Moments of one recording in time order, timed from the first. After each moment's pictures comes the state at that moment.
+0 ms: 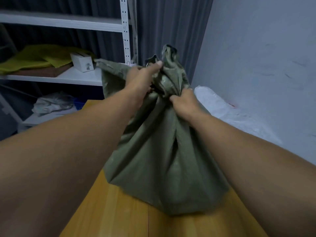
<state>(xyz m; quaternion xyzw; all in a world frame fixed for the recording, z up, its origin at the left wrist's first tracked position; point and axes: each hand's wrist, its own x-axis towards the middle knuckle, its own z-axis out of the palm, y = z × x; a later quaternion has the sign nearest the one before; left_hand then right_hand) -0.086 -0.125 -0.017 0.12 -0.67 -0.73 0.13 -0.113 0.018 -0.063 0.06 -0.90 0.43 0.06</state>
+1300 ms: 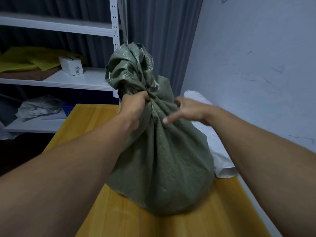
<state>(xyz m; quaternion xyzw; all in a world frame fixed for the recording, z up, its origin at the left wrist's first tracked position) -0.065 -0.102 -0.050 0.19 -0.63 -0.75 0.09 -0.113 0.079 -0.041 0.16 -0.92 0.32 -0.16</state>
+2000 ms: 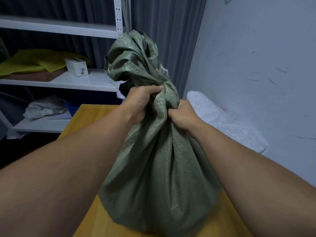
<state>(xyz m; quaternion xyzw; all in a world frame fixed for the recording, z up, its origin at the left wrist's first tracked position) -0.058 -0.104 -0.033 0.07 -0.58 -0.81 0.03 -0.084 0.042 -0.069 0.10 -0.82 0.57 0.00</state>
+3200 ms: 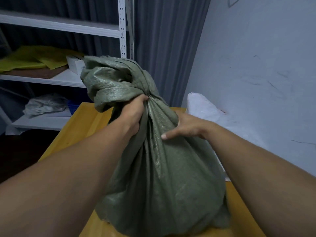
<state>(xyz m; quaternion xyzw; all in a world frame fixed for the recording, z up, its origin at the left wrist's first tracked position) -0.036 -0.100 -0.044 0.25 -0.56 -0.79 0.06 -0.096 0.074 -0.073 0.18 -0.91 0.31 -0.22</state>
